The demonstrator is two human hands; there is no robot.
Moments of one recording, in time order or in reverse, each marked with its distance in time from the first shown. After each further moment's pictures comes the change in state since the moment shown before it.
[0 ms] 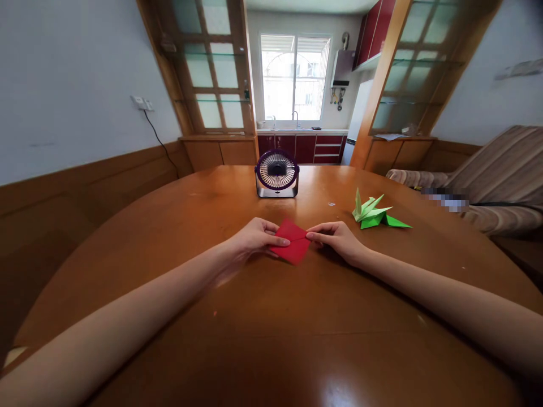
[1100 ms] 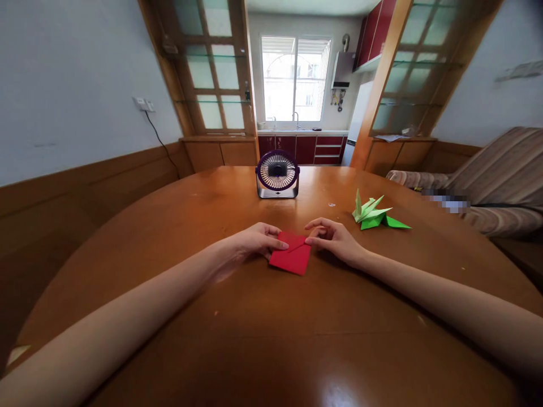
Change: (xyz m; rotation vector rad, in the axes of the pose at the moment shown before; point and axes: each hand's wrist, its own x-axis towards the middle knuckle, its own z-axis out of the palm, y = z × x) left_hand 0.004 -0.001 -0.007 0.044 -0.121 -0.058; right_hand 0.003 0.004 0.000 -0.038 -0.140 -0.206
